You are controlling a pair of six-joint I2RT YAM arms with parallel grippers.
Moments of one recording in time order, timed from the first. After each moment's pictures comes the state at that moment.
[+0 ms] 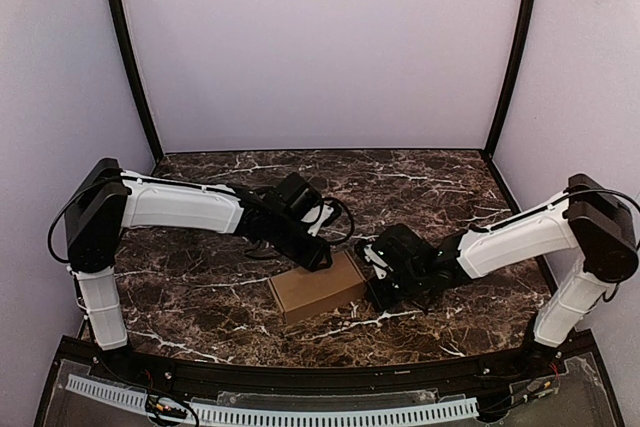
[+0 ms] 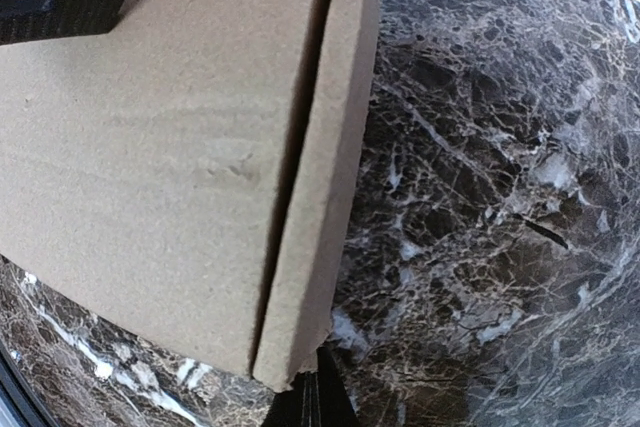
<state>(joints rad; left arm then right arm) -0.92 1.91 1.31 -0.41 0.15 -0.26 1.01 1.63 0.76 -0.14 0.00 0.44</state>
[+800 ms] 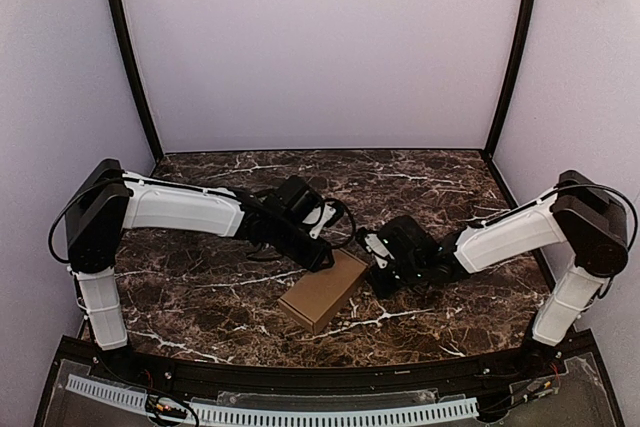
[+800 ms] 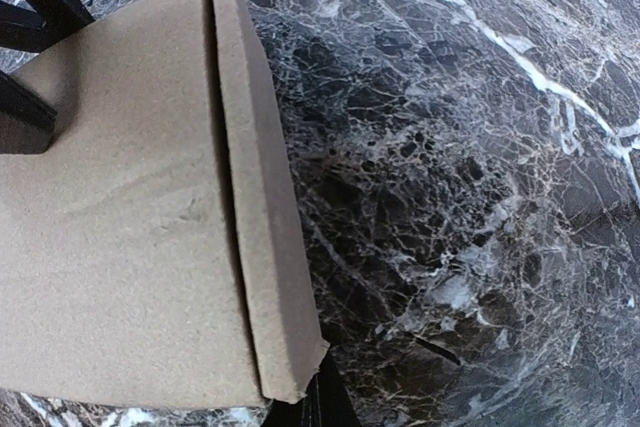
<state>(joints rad) -0.93 1.91 1.29 -0.36 0.14 -0.23 0.94 1.68 0.76 0.00 0.04 0.25</state>
